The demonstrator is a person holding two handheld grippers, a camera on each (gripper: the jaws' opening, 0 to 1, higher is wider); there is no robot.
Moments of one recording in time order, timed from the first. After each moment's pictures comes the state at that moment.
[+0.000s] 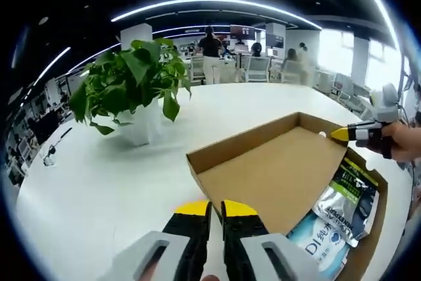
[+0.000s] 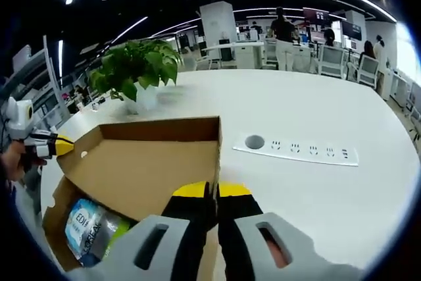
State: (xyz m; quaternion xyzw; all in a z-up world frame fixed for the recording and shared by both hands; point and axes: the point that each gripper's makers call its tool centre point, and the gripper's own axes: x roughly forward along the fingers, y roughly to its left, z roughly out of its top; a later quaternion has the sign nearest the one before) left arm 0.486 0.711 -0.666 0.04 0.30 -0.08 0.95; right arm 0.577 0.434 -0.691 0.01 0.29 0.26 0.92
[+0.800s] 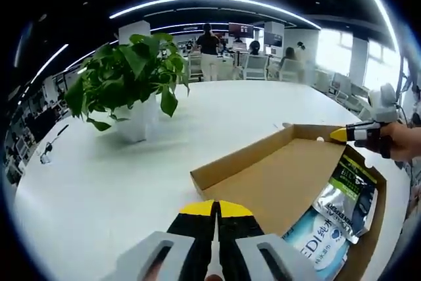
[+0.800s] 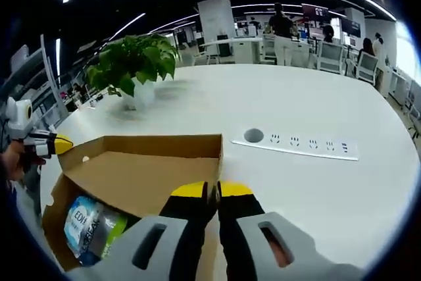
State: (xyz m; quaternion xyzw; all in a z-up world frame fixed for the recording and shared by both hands) left arm 0.480 0.710 -0.669 0.03 0.31 -0.10 0.95; right arm 0.573 0.432 -0.699 0.01 0.30 0.25 0.92
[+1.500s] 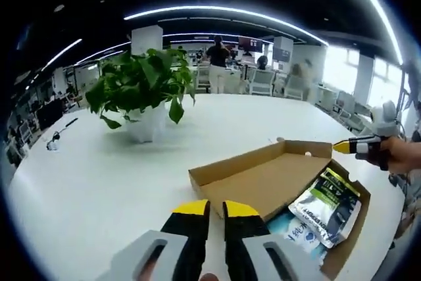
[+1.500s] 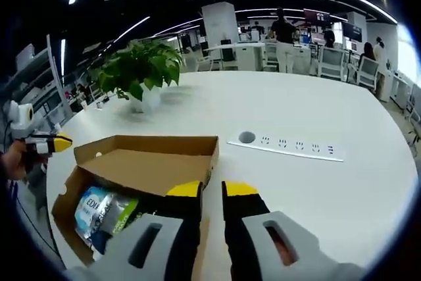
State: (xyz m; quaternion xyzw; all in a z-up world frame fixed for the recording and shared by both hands) left arm 0.443 0.705 -0.642 -0.03 0.27 -0.07 0.96; right arm 0.537 0.402 -0.669 0.01 0.28 0.27 0.92
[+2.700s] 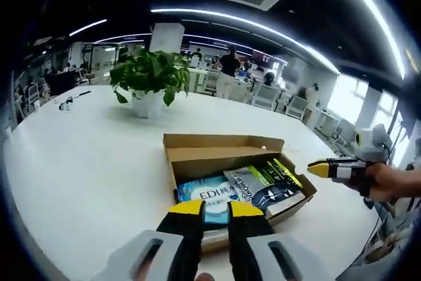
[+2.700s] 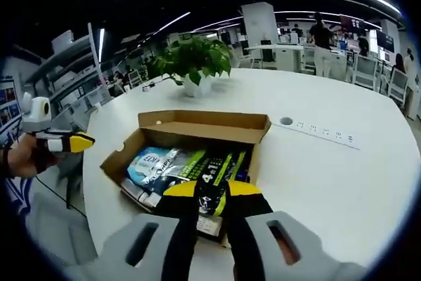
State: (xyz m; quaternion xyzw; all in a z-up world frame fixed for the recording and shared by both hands) left arm 0.318 0.612 -0.631 -0.11 0.25 -0.05 0.96; right arm 0.414 0.413 -0.655 -0.01 0.28 0.39 0.88
